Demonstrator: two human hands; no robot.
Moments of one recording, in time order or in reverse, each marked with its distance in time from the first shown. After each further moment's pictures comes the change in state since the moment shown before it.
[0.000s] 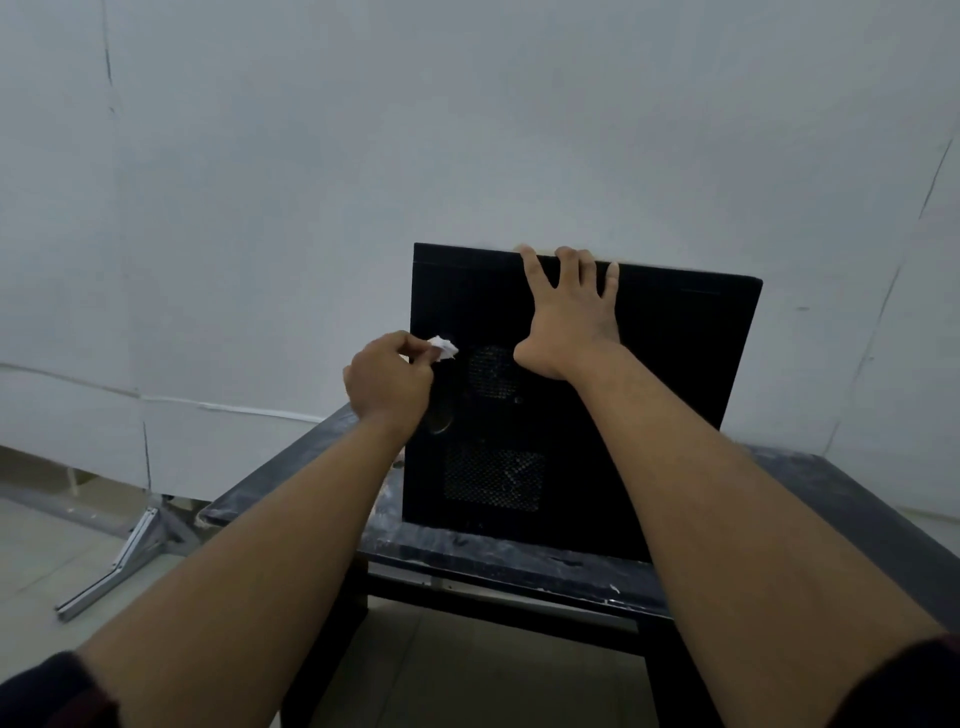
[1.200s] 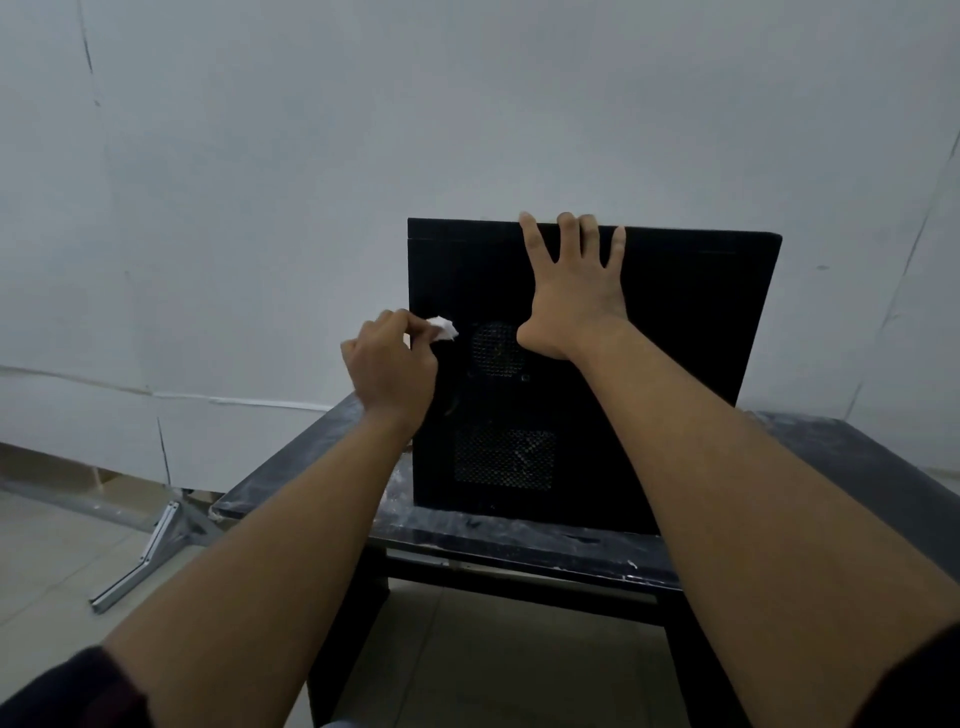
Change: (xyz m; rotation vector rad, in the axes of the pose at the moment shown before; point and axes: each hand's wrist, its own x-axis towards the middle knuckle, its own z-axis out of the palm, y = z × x) left_hand -0.004 -0.012 0.013 0.082 0.150 0.230; right_hand -0.002 0.000 0.011 -0.090 0.049 -0.009
